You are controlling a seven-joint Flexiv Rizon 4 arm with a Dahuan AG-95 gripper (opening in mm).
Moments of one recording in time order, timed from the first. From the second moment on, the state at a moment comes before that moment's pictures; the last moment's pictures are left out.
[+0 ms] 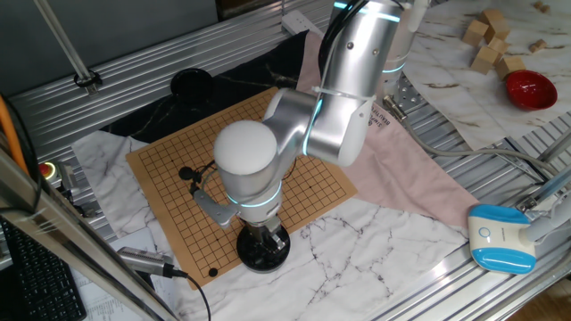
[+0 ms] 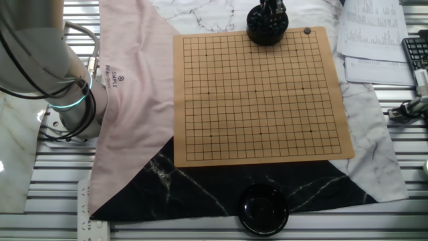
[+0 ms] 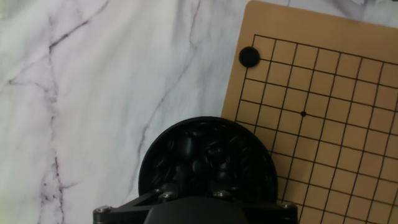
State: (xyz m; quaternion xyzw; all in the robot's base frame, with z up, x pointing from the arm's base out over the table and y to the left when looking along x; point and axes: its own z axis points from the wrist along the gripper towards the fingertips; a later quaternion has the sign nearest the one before) arm 0.516 0.296 0.050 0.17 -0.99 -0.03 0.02
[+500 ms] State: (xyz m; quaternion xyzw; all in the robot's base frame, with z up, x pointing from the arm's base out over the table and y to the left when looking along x) arm 0.514 0.300 0.047 0.21 -0.98 -0.03 0.03
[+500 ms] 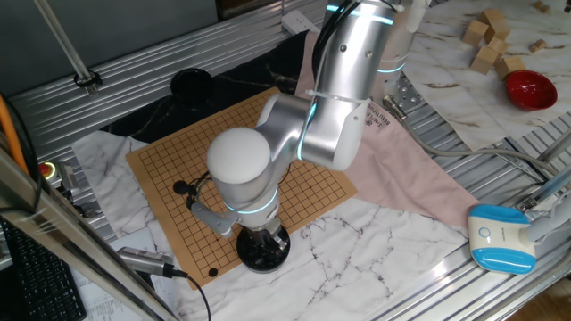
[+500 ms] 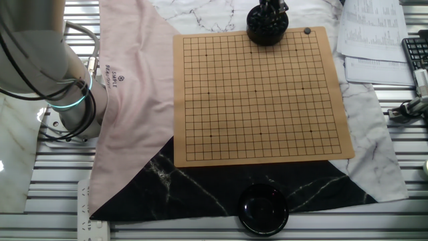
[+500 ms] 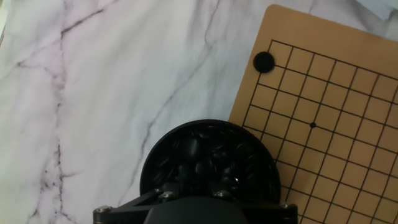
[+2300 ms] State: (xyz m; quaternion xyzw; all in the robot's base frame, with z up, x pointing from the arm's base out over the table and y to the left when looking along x) arm 0.542 0.285 0.100 0.19 -0.98 0.00 0.03
